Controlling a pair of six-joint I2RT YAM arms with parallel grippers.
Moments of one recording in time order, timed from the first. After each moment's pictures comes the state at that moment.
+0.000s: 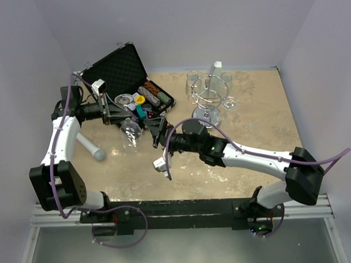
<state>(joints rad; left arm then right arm) 0.18 1.42 1.18 -0.62 1.37 -0.62 1.02 1.41 0.95 0.23 -0.23 -1.72</state>
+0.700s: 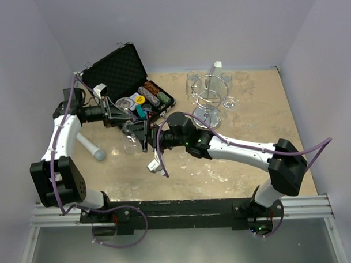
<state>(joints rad) 0.18 1.45 1.17 -0.71 1.32 -0.56 1.02 1.58 1.15 0.17 -0.44 -1.95</state>
